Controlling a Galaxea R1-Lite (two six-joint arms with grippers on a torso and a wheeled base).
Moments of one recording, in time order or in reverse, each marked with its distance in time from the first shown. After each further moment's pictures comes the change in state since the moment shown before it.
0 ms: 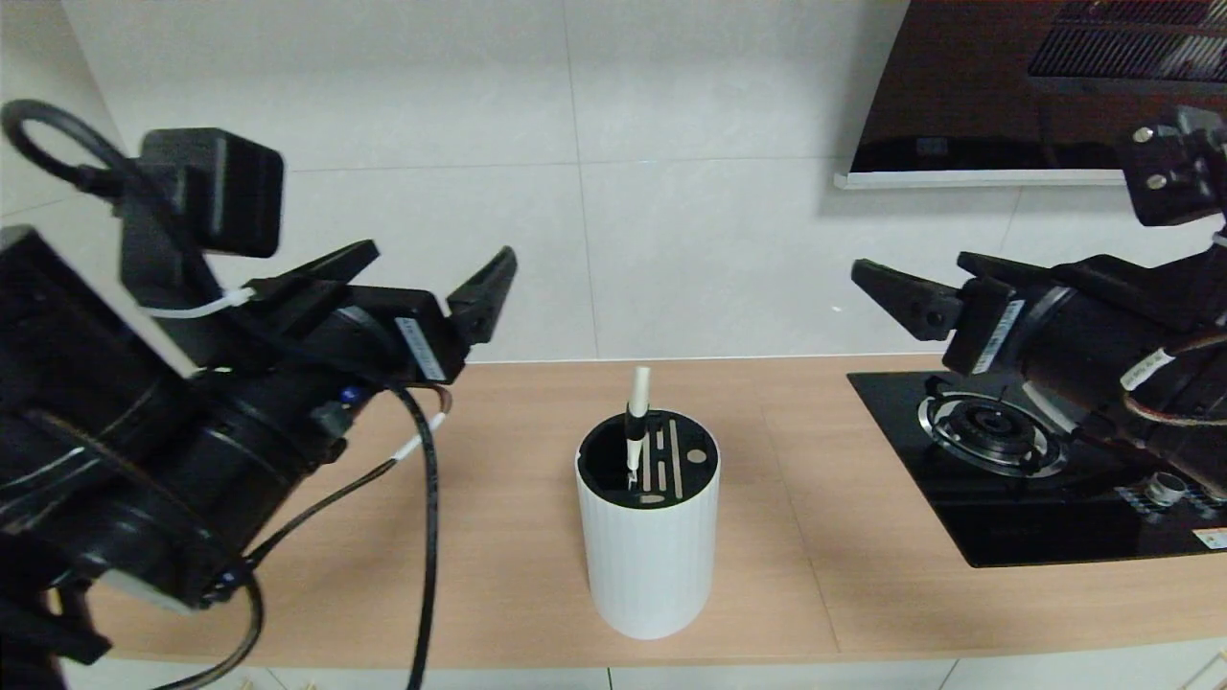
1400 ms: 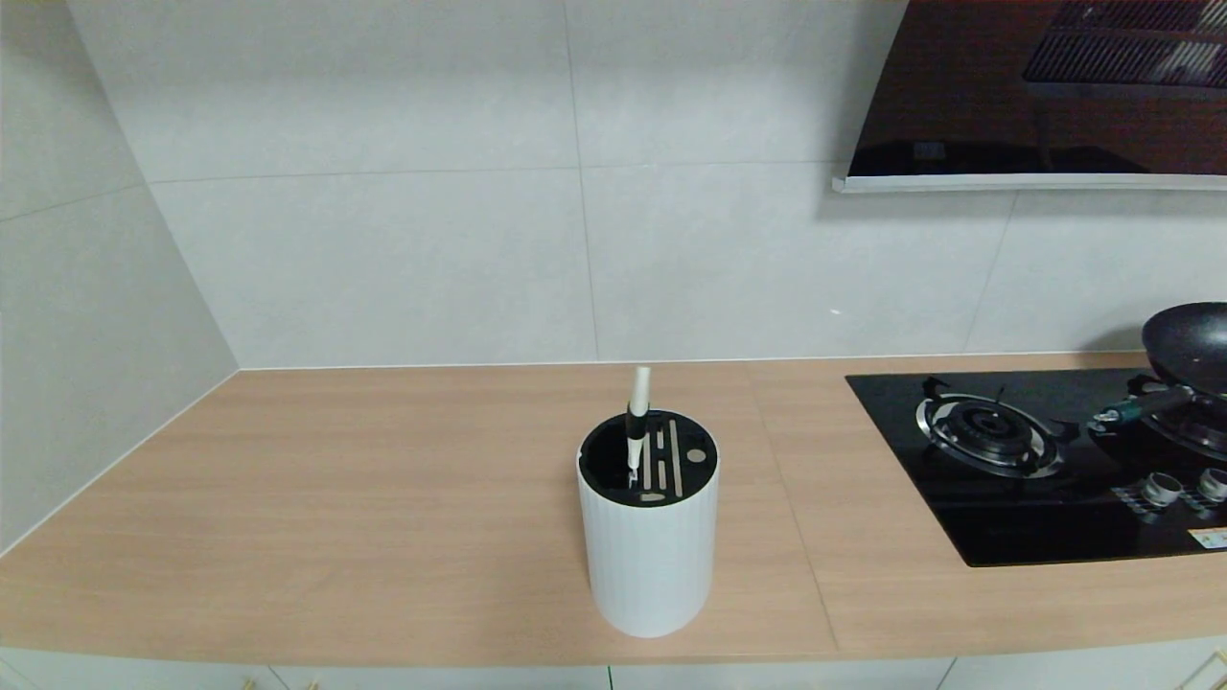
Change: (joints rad) left arm 0.566 -1.350 0.457 0.899 -0.090 -0.026; right arm -0.594 -1.317 0.395 0.787 0.144 -0.042
